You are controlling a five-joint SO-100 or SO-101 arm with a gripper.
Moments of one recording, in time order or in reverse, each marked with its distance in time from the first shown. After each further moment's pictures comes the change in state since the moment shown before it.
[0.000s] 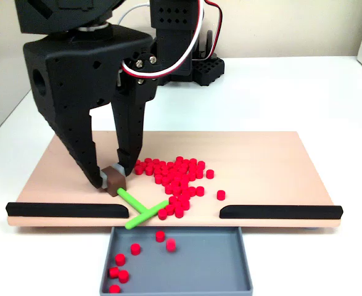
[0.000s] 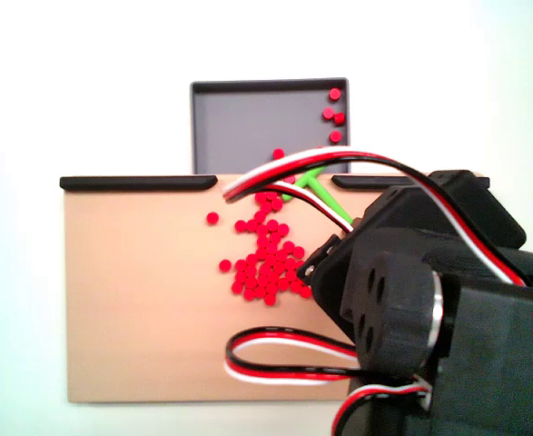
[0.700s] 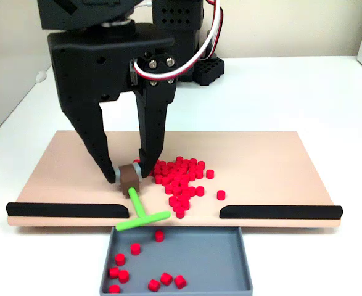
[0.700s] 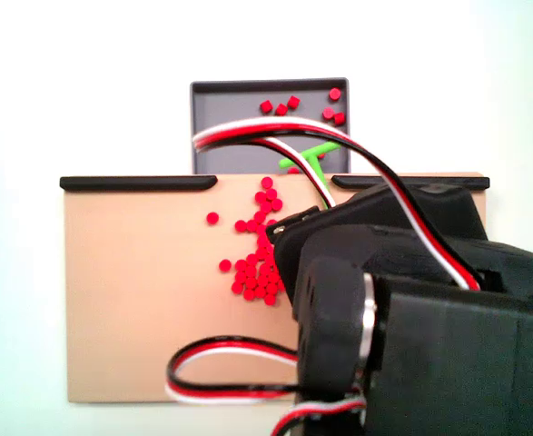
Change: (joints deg) arm -3.2 3.0 0.0 0.0 25.5
